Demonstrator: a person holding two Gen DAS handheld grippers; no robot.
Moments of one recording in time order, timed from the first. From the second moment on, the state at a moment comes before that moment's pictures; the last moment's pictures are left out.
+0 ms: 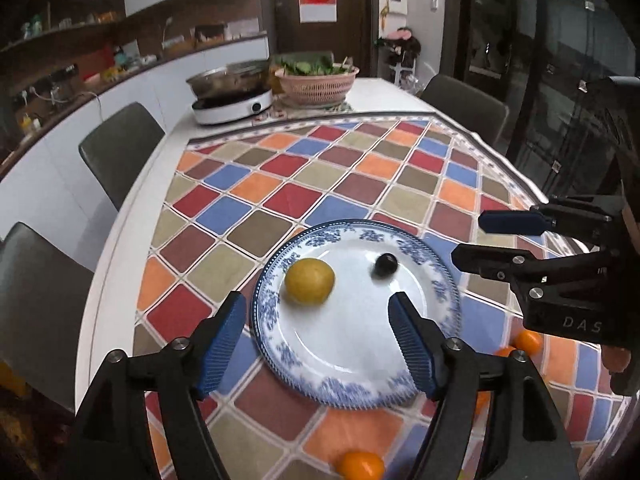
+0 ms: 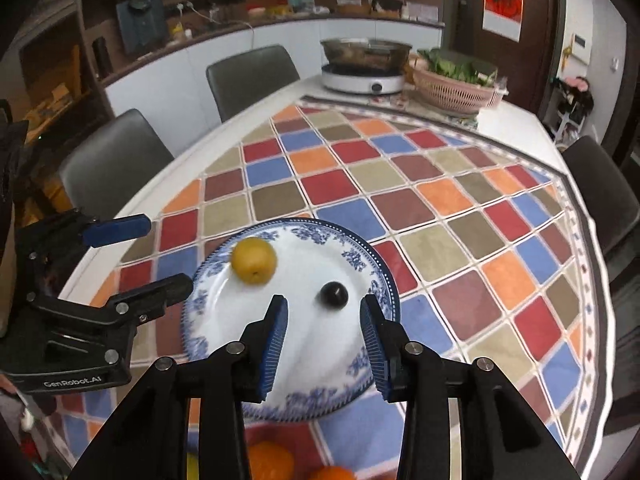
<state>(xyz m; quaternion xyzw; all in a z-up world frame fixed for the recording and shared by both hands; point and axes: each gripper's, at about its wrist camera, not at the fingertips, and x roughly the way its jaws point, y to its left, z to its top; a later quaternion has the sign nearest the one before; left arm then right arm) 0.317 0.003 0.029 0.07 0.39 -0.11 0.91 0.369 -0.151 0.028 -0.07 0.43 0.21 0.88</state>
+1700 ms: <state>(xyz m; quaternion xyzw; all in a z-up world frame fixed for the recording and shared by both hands) 0.121 -0.021 0.022 0.13 0.30 -0.14 0.93 0.161 -0.179 0.007 -0.07 0.43 0.19 0.88</state>
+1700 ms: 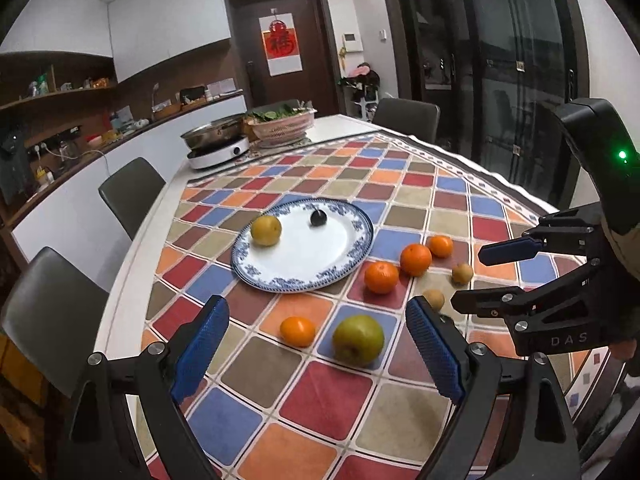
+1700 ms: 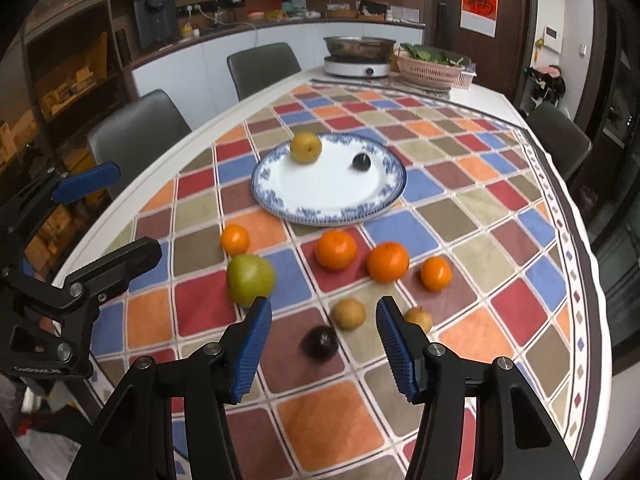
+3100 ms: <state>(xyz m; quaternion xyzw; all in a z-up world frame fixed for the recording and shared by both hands) 0.187 -0.036 -0.073 0.11 0.43 -0.24 0.87 0.191 -0.173 -0.071 -0.05 0.51 0.21 0.83</state>
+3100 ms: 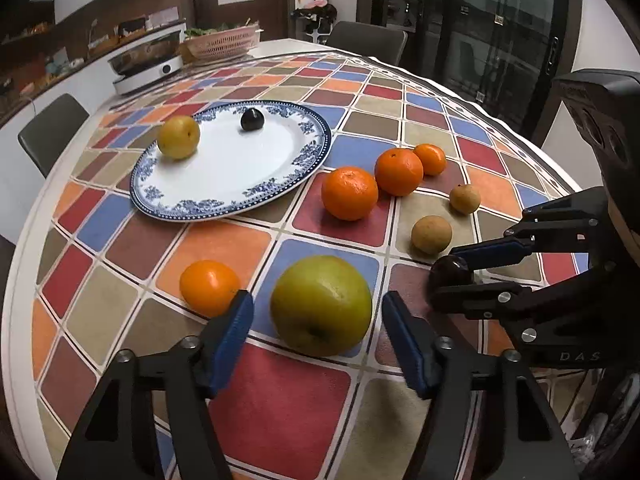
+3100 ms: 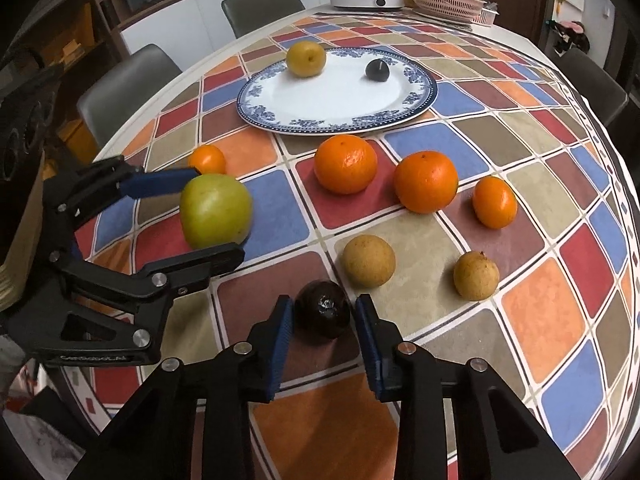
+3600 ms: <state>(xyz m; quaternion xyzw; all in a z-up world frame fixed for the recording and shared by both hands) 0.173 -0.036 -0.066 0.09 0.43 -0.22 0.87 0.183 -0.173 -0.060 -0.05 0.50 0.22 0.84</state>
